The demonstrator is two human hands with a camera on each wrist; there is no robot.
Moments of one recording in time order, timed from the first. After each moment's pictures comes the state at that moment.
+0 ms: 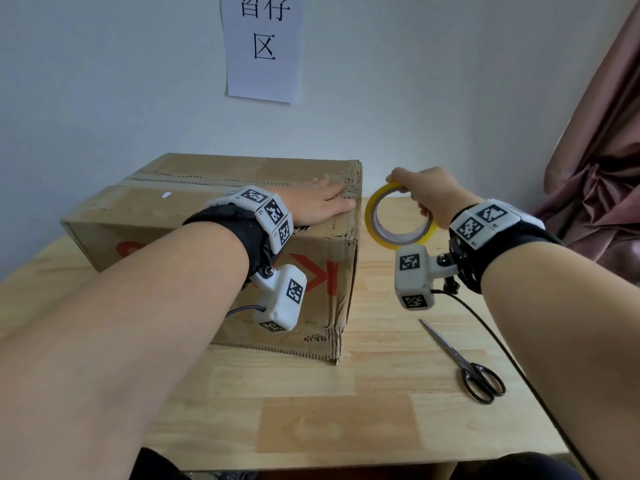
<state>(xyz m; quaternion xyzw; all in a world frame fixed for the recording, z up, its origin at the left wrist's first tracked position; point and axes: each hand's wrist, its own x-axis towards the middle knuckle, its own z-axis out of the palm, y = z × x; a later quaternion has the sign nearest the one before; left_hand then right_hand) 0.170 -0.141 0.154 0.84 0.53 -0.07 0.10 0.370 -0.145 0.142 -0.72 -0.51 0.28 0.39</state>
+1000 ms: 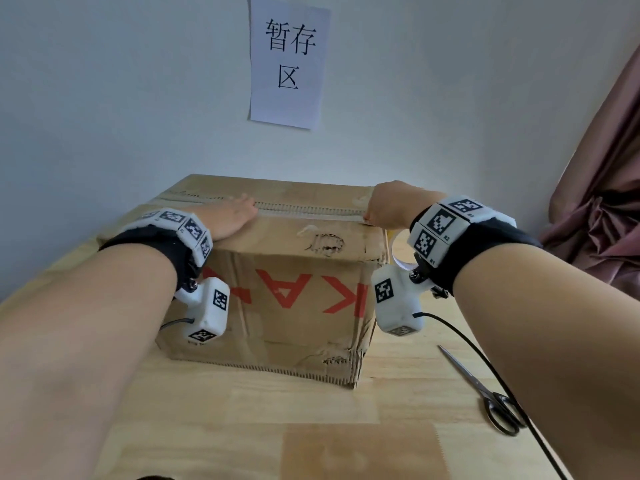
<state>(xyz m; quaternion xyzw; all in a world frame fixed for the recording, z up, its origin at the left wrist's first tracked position) 0.016 -0.124 0.158 0.76 0.64 -0.02 0.09 0.275 -0.133 0.181 -0.69 -0.72 -0.01 -0.04</state>
